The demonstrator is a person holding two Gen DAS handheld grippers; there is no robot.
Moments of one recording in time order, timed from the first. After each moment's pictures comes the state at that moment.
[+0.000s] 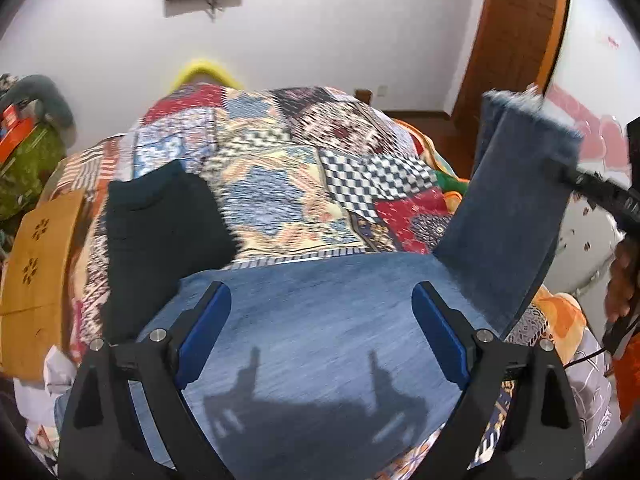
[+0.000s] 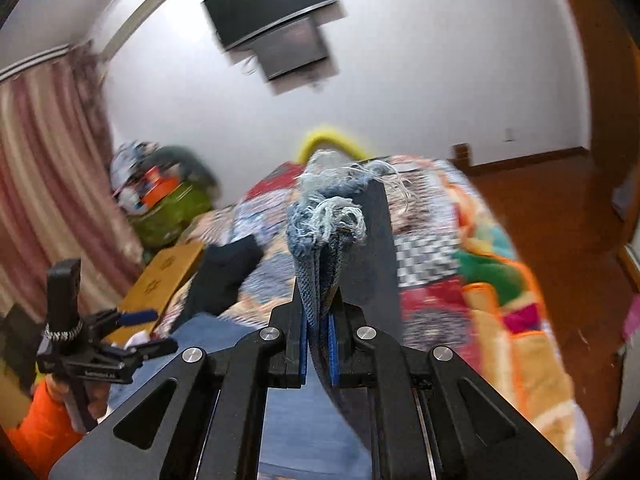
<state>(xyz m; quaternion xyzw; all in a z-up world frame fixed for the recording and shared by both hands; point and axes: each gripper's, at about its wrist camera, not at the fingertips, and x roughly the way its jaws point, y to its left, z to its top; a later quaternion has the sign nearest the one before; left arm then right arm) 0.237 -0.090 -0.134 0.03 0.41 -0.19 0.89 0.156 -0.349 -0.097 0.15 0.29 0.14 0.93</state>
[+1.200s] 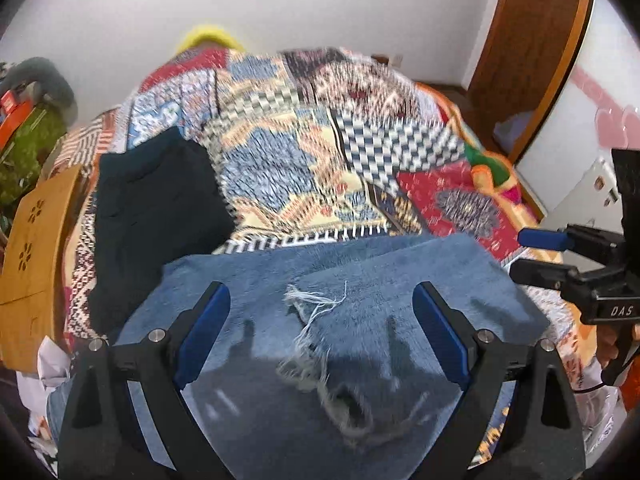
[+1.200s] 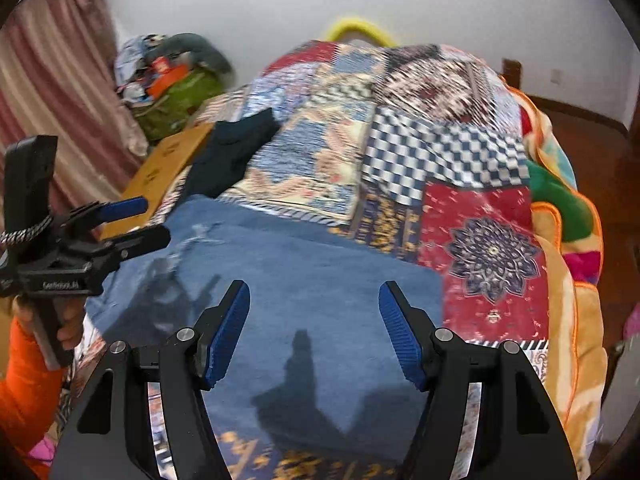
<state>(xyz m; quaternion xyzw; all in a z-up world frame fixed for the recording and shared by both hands) 0.283 -0.119 -0.189 0.06 0.48 -0.16 0.86 0.198 -0.312 -0.185 0.09 0.47 0.19 0.86</state>
